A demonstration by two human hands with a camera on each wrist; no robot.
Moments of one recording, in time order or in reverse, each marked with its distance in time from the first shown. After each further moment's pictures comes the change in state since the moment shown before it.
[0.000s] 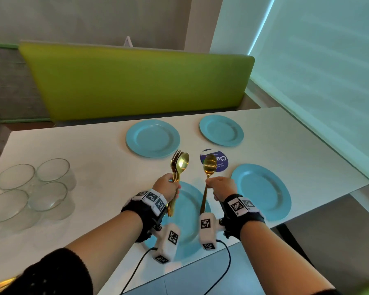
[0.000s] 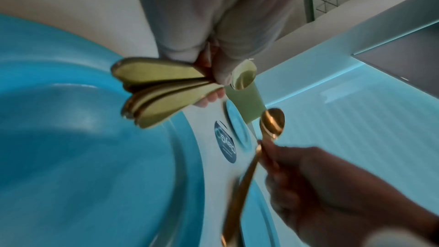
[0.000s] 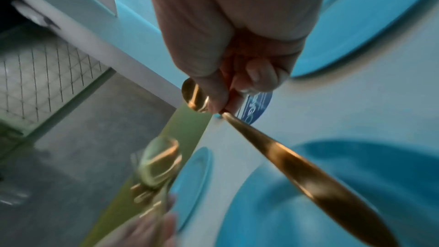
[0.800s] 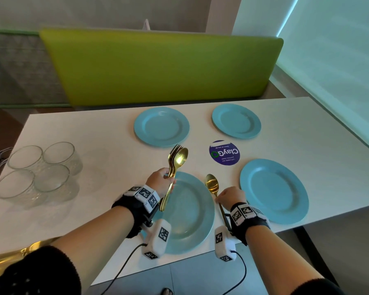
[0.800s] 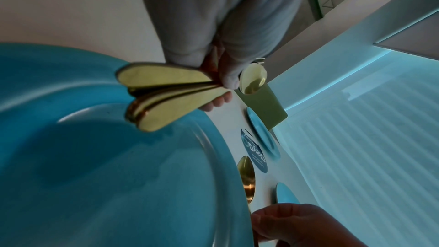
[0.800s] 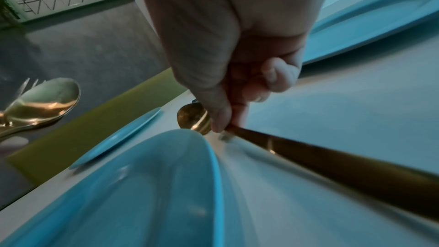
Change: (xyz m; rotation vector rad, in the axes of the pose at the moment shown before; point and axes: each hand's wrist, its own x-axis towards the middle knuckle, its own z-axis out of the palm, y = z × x) left_hand 0.009 -0.020 -0.004 0.177 0.124 0.007; right_hand 0.050 0.064 0.000 -0.483 -0.155 0.063
